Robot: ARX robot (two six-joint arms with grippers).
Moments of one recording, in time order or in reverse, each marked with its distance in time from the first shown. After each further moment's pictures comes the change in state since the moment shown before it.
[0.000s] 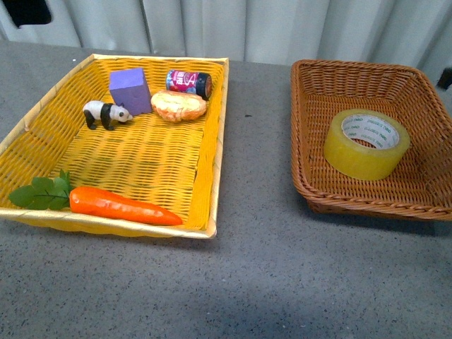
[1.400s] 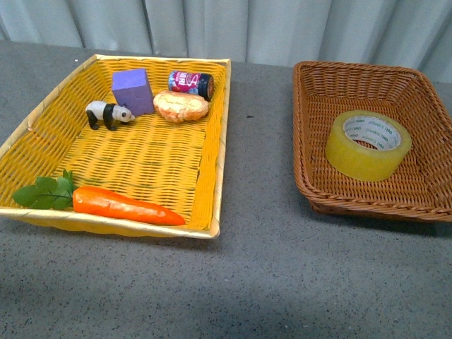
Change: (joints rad) left arm 0.120 -0.978 -0.525 -0.442 0.120 0.027; right arm 0.006 -1.199 -0.565 -0.570 -0.003 -0.008
